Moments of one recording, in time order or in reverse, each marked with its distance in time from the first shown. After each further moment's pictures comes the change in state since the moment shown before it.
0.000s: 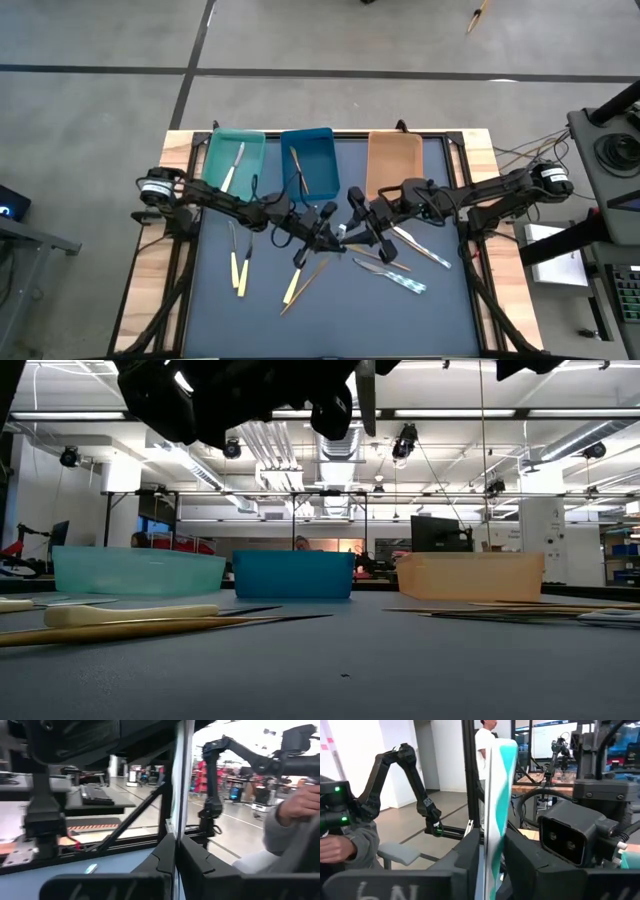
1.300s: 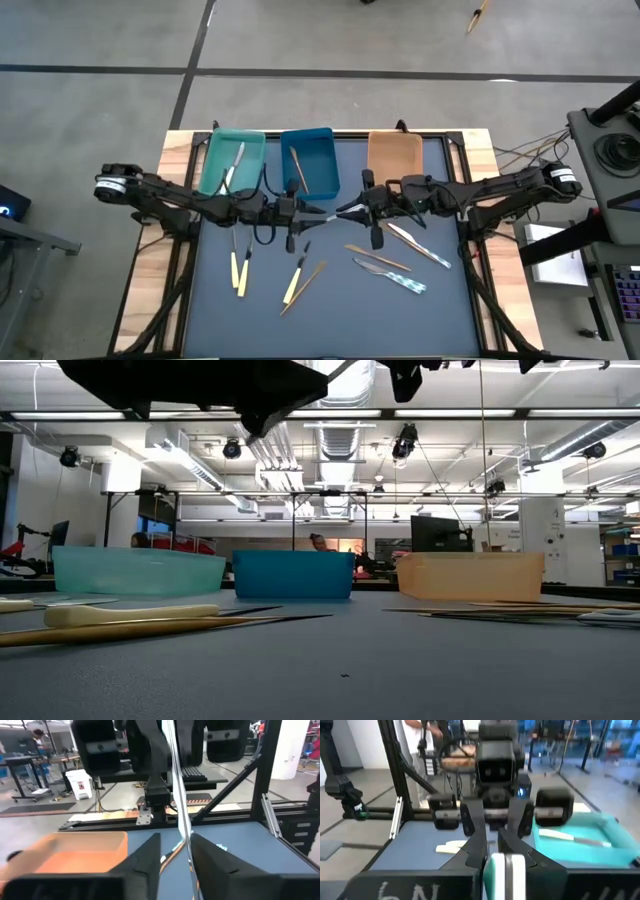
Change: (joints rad) left arm -0.017 -0.377 -0.191 -0.346 -0.524 0.213; right arm -0.015 -0.079 0.028 -0.306 0.351 -0.062
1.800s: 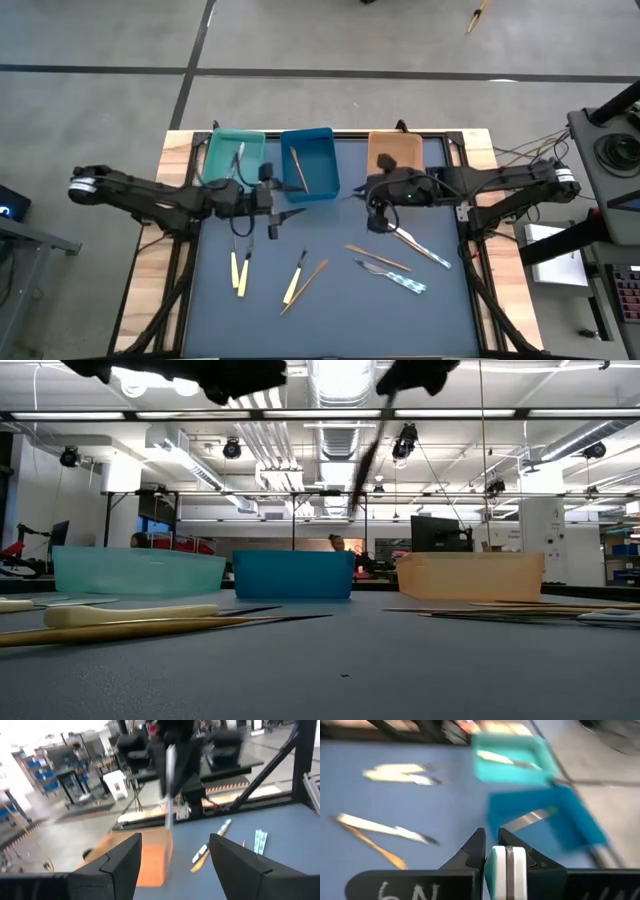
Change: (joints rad) left arm 0.002 -0.299 -0.013 -0.315 -0.152 0.181; right arm -0.006 0.016 0.341 -0.816 0.335 -0.015
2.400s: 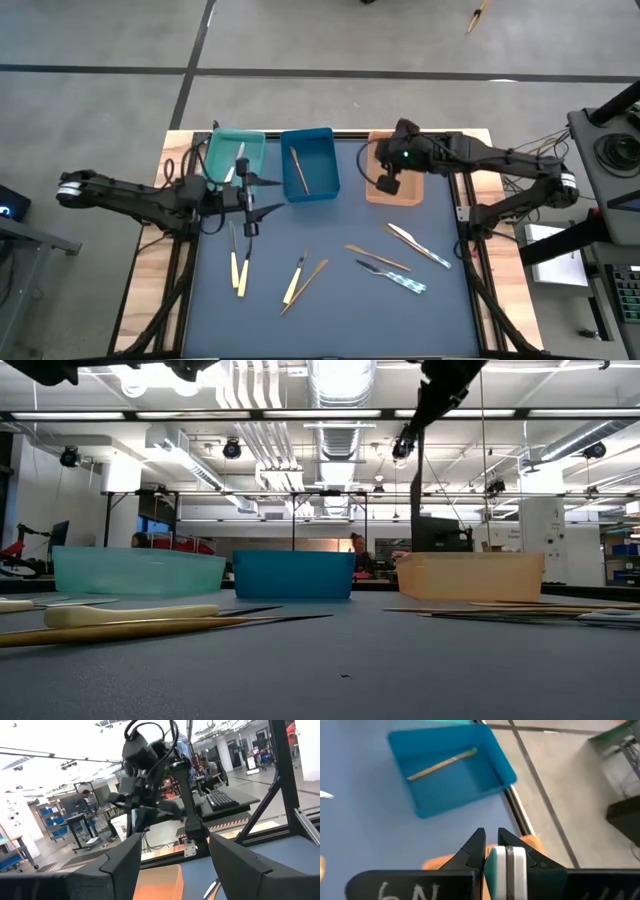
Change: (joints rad) left arm 0.000 -0.235 -0.144 0.143 0.061 0.104; right arm -0.288 0.000 0.120 -0.316 0.042 -0.141
